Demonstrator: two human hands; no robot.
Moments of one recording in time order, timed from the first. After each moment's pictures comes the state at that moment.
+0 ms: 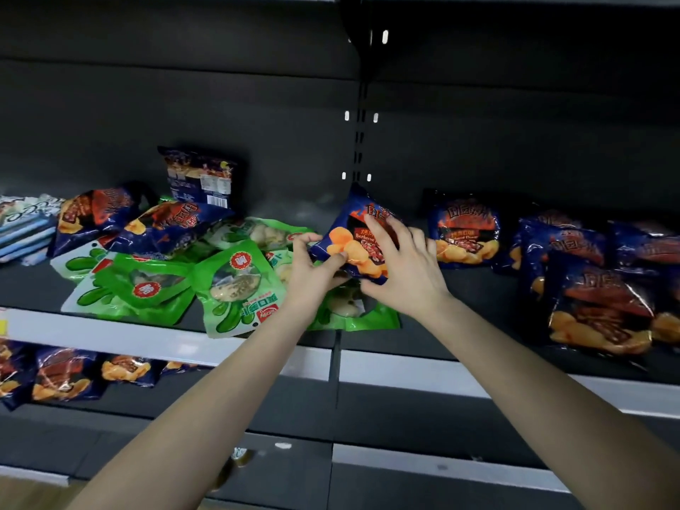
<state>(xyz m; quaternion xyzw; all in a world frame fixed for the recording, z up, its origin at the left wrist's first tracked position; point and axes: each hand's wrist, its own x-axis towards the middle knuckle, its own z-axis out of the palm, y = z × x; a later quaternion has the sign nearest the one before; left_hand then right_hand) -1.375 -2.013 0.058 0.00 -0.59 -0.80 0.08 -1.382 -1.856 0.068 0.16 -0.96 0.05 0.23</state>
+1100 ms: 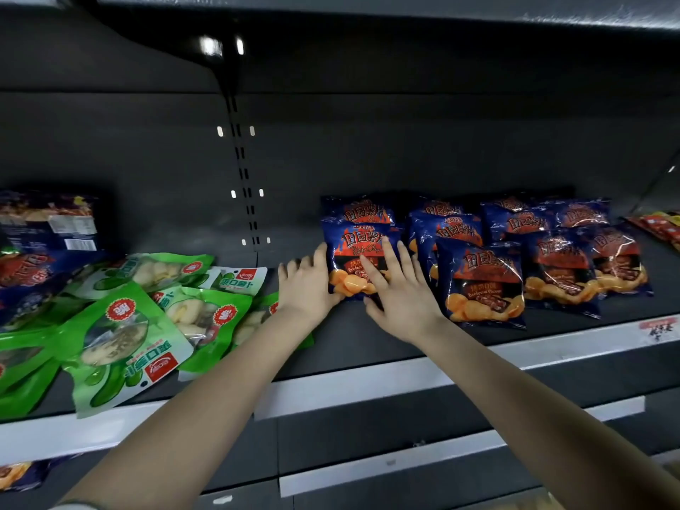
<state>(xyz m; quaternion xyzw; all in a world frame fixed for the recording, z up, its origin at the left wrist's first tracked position) -1.417 -1.903 0.045 -0.17 -0.97 -0.14 0.10 -1.358 -1.736 0.036 0.04 -0.99 -0.06 0.15</state>
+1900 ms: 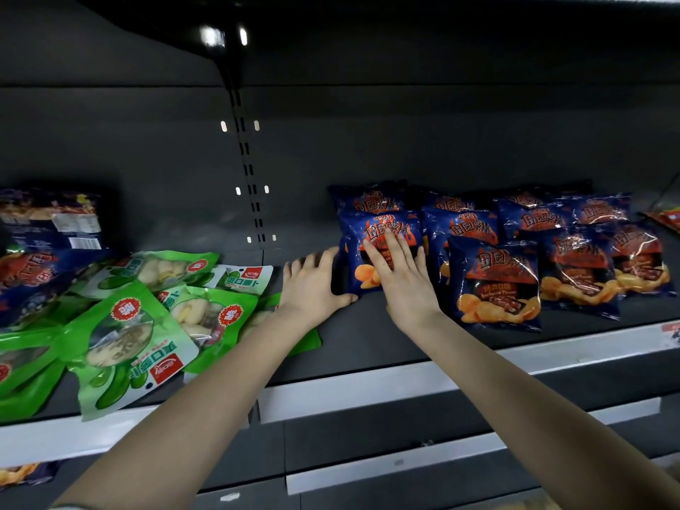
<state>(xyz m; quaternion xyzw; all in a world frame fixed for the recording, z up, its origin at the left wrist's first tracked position) -1.427 -1.911 0.038 -0.21 -0.96 -0.16 0.08 -1.373 -1.748 0.042 0.02 -0.99 -0.01 0.15</state>
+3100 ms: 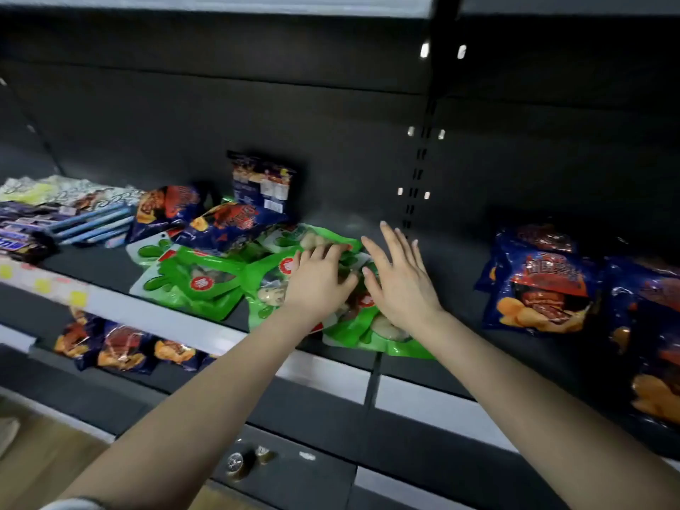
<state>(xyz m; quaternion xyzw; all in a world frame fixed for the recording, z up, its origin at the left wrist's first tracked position) -1.392 -2.076 0.054 0.00 -0.97 -0.17 0.18 -1.415 -1.922 0.055 0.26 -0.94 0.12 0.20</state>
